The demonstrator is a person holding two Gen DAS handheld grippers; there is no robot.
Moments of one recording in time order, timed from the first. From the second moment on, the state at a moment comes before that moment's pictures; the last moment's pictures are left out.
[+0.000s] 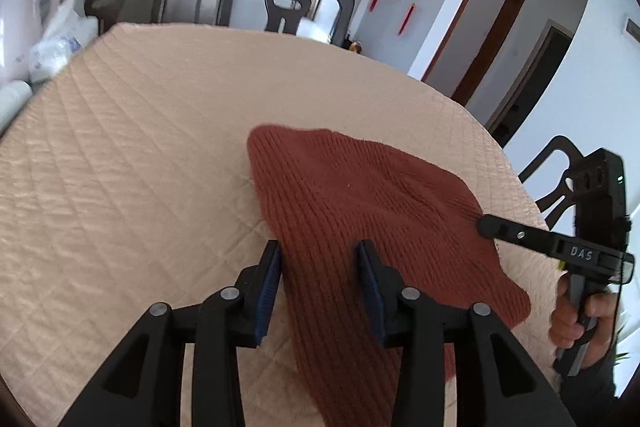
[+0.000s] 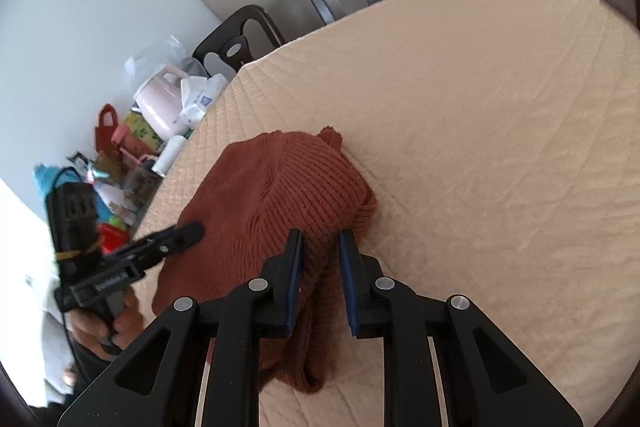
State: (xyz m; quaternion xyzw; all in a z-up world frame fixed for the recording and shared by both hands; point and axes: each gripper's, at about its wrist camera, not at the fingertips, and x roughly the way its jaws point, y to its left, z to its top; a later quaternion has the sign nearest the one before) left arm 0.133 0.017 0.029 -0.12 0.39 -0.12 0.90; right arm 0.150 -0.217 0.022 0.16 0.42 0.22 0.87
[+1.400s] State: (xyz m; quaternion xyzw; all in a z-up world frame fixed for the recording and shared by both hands) left arm 0.046 0.007 0.002 -0.02 0.42 -0.02 0.91; right arm 0.047 -0.166 0.004 -0.07 0.42 0.16 0.89
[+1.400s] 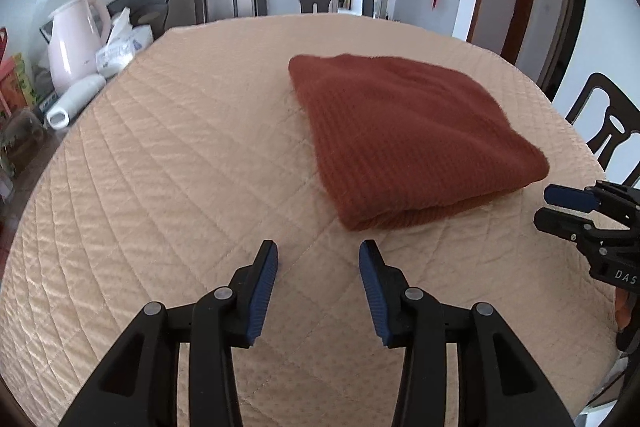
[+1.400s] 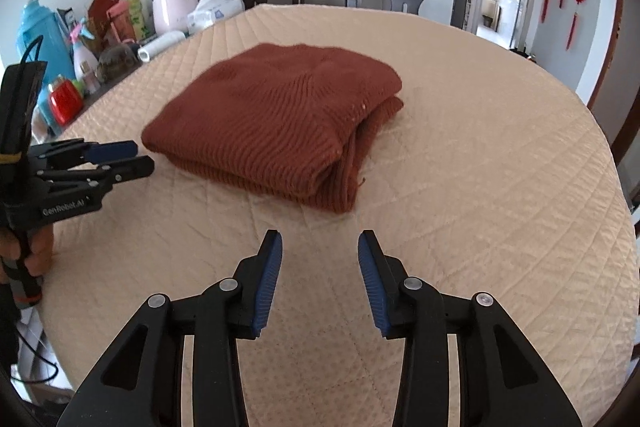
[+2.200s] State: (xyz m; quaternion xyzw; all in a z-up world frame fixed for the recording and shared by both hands) left arm 0.046 0.002 -0.001 0.00 0.42 -0.03 0.91; right arm 0.046 -0.167 -0.002 -0.08 0.43 0.16 0.89
